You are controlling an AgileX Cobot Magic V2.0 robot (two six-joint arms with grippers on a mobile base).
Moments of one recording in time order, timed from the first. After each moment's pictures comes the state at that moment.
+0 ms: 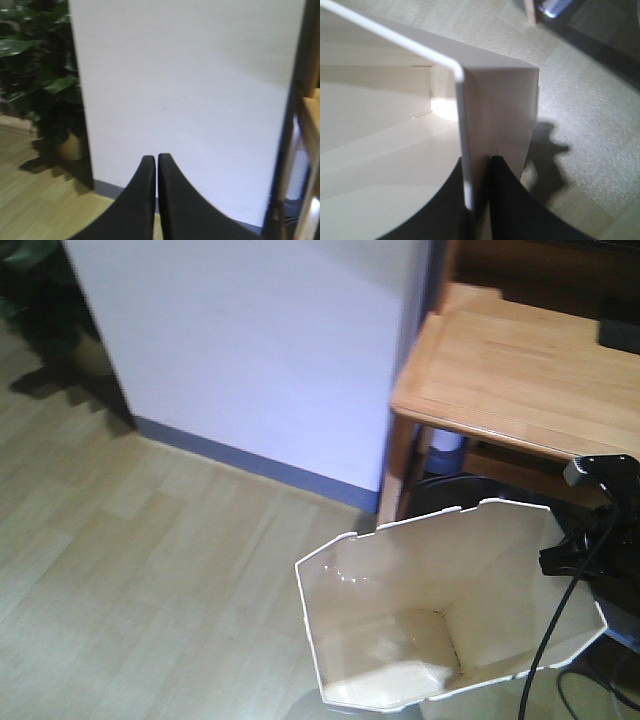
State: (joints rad) left arm 0.01 -0.02 0.03 -0.01 0.14 -0.05; right arm -0.32 1.65 -0.66 0.78 0.65 -1.17
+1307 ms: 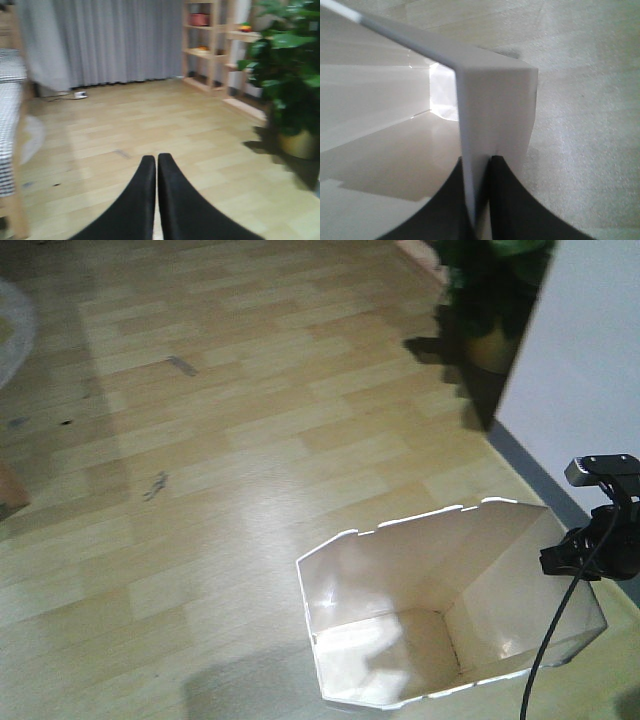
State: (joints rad) left arm 0.01 -0.02 0.03 -0.01 0.14 -0.05; right arm -0.32 1.65 -0.66 0.78 0.65 -1.17
